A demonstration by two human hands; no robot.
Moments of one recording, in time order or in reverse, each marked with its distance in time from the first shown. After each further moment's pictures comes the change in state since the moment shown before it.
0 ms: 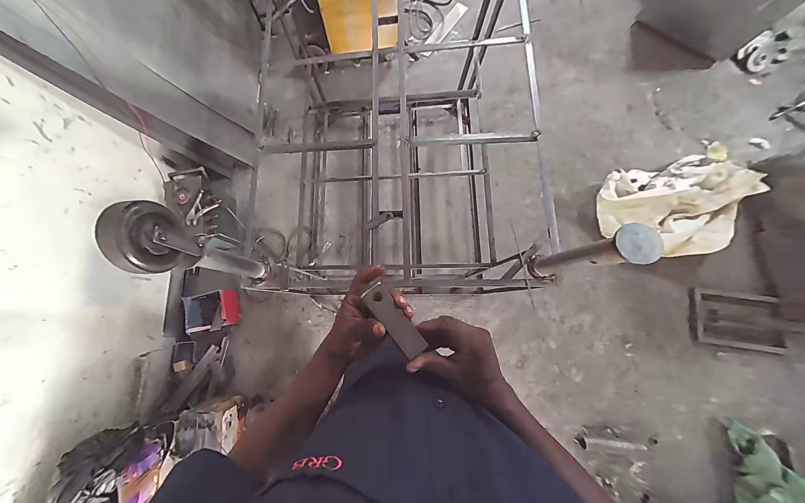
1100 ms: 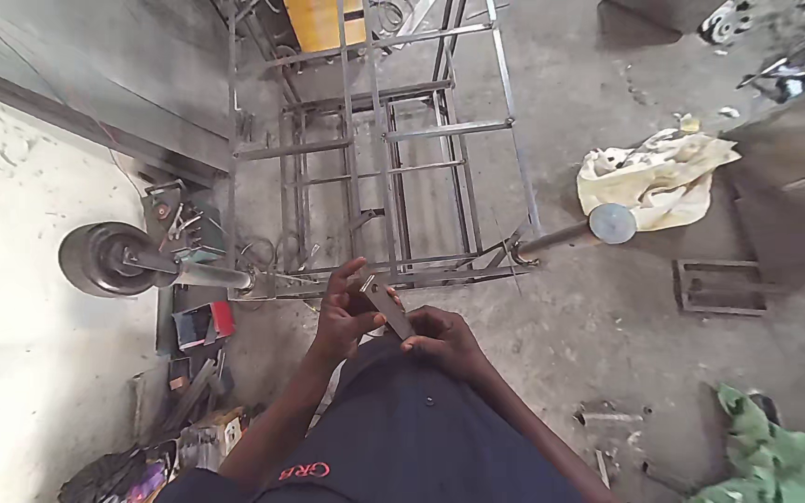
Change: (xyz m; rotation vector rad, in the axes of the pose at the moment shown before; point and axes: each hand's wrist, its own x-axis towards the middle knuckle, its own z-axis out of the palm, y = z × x) left_hand 0.012 -0.002 0.008 0.346 0.181 -0.031; right_hand -0.004 0.031 -0.017 0.354 -0.064 0.290
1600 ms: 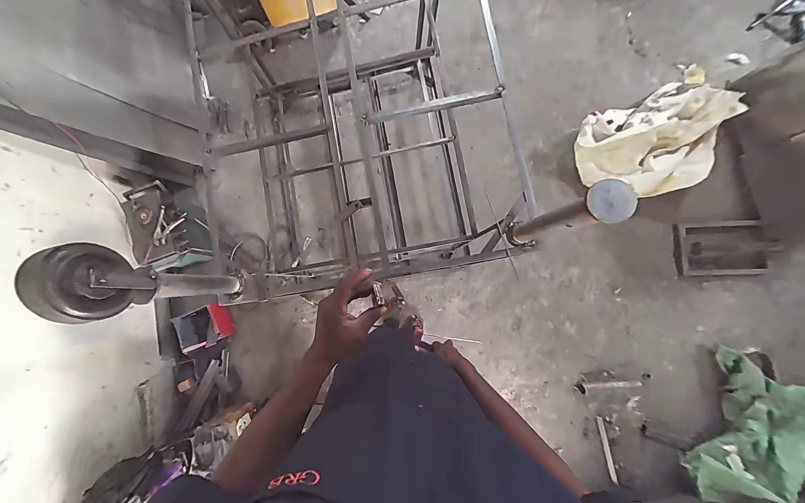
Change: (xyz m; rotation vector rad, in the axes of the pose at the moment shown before) left_hand 0.013 -0.026 -0.010 0.881 0.045 0.030; right_hand -0.081 0.247 -0.060 -0.621 -0.174 1.223
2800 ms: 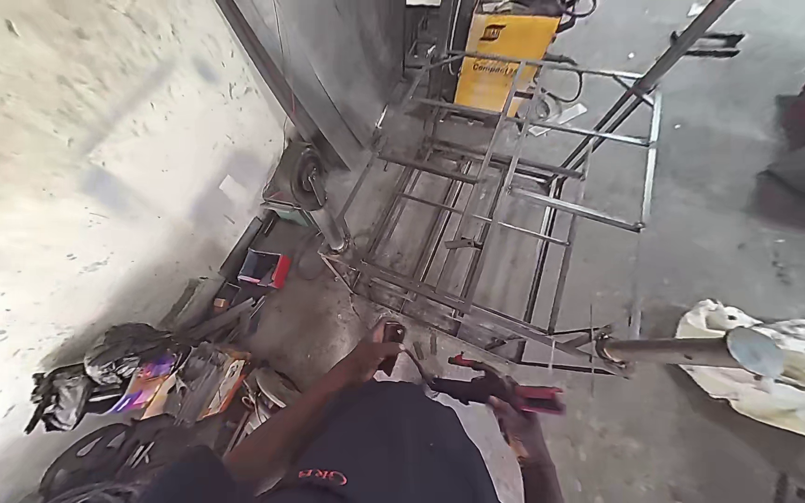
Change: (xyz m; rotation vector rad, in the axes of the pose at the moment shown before) left_hand -0.211 -0.046 -0.053 -0.739 0.238 -0.561; right_hand -0.143 -0.041 0.035 0.885 0.218 -1.049
